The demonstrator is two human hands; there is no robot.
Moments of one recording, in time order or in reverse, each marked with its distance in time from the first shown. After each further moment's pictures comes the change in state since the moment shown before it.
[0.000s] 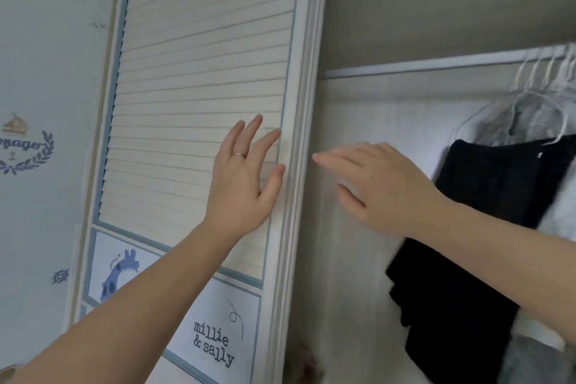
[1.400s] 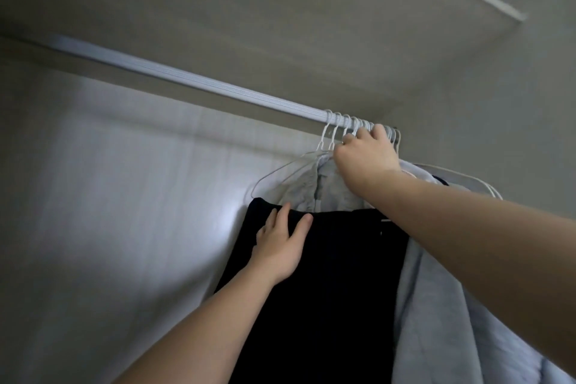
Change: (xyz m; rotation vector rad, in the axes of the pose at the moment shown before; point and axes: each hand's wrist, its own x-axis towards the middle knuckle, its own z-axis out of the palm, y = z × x) left_hand 0.147 0.223 0.461 -1.061 -0.625 -0.243; right_hand -0.041 0.353 0.009 -1.246 -0.525 0.598
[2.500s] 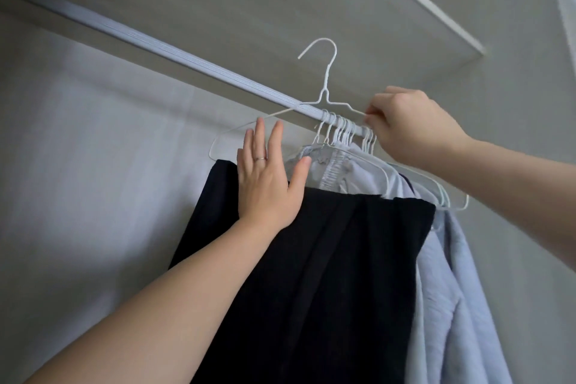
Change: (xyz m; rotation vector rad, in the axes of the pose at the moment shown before) left_hand -0.047 0.077 -0.045 0.116 0.548 0.459; right_hand -0.062 0.071 -0.112 0.493 0.158 0.041
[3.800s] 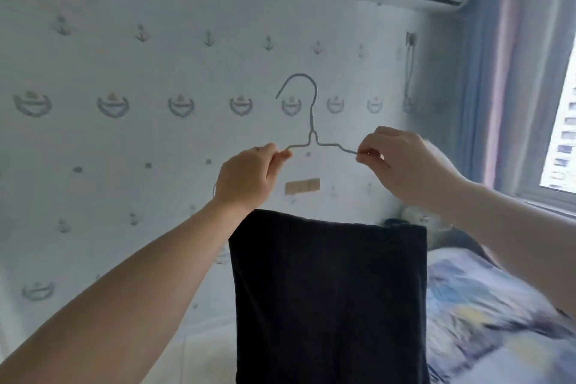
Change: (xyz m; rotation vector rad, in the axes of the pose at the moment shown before) left_hand -0.356 0.779 0.020 -1.271 -0.701 0.422; right_hand -0.513 0.136 -0.646 -0.985 -0.669 0.886
